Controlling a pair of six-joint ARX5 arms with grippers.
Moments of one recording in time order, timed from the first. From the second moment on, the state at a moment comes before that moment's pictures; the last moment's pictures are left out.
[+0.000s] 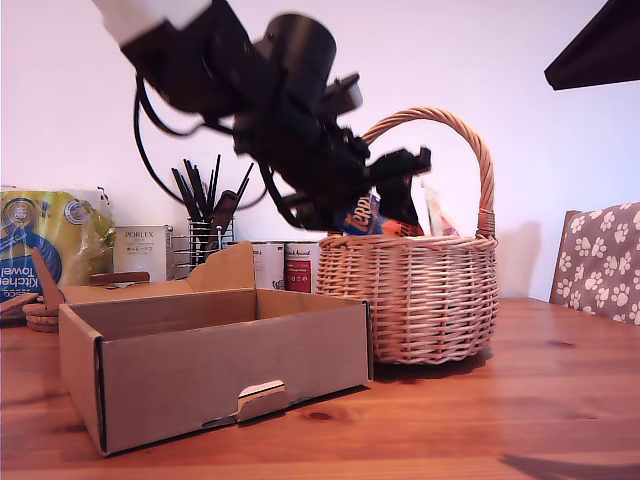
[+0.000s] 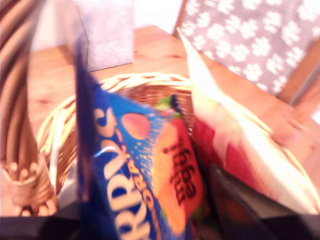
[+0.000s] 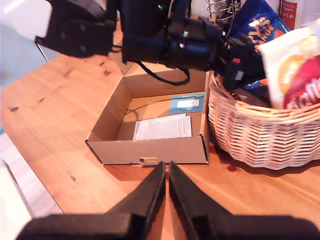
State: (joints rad) left arm -0.71 1.98 1.32 0.26 0.05 -0.15; right arm 0.35 0.57 0.50 -0.34 -0.49 0.00
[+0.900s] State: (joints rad) left arm -0.56 1.37 1.03 -0.06 0.05 0.04; right arm 0.33 0.59 0.50 -0.20 -0.22 0.00
